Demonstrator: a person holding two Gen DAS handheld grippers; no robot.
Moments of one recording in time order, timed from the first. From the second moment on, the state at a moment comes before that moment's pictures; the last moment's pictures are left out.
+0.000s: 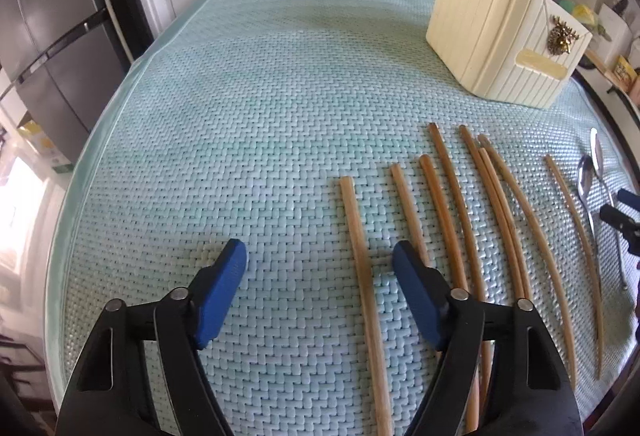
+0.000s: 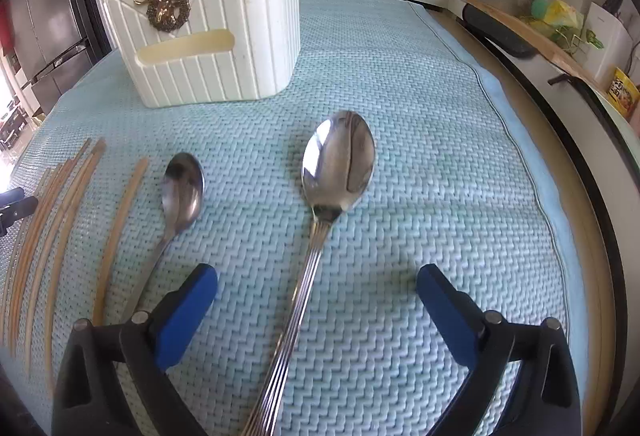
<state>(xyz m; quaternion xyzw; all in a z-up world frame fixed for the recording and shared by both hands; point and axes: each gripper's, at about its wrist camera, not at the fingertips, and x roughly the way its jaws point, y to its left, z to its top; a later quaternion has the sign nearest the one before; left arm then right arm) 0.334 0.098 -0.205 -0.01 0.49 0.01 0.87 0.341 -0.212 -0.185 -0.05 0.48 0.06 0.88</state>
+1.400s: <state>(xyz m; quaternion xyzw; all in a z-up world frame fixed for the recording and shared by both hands) 0.253 0.100 -0.083 -0.06 0.34 -0.08 0.94 0.294 -0.184 -0.049 0.00 0.31 0.17 0.94</state>
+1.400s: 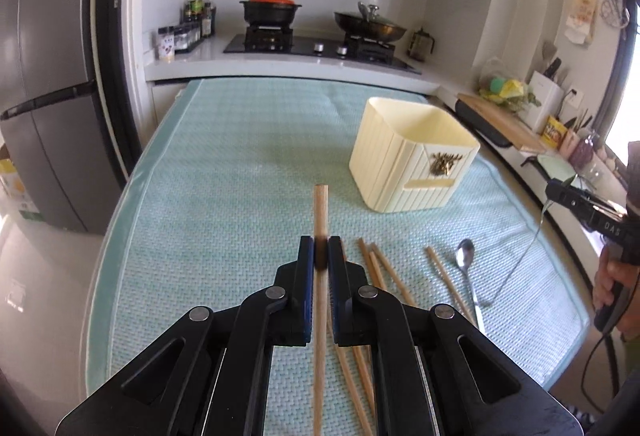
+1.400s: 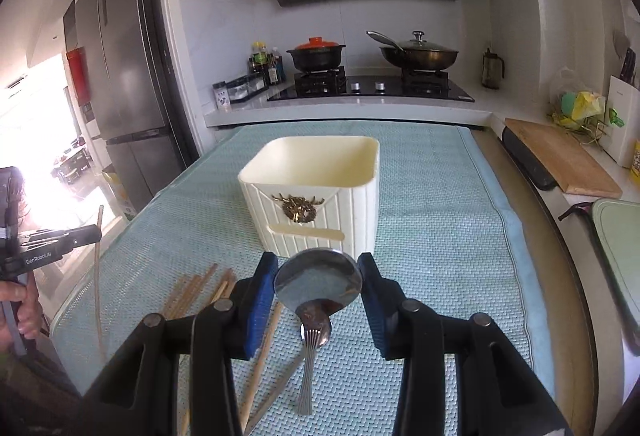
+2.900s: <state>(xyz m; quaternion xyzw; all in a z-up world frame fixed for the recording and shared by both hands) 0.394 0.030 0.082 -0.06 0.23 -0.15 0.96 0.418 -0.152 0.098 -0.04 0.22 0.17 0.96</state>
